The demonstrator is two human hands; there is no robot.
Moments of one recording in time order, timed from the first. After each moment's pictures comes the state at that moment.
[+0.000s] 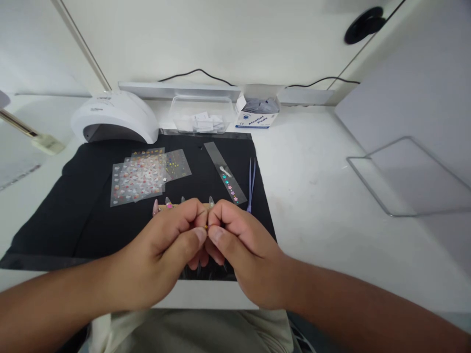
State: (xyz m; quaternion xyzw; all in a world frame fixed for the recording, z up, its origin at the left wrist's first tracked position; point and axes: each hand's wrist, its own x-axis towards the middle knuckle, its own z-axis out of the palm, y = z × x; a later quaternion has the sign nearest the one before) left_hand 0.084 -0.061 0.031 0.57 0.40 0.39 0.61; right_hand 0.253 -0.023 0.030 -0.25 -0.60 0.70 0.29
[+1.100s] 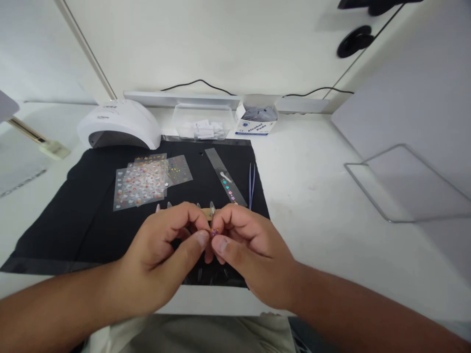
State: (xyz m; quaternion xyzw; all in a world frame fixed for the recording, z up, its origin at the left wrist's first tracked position) left_hand 0.089 -0.062 0.038 0.64 0.42 0.45 0.46; right_hand 0.257 -0.020 0.032 -0.27 -0.57 0.71 0.32
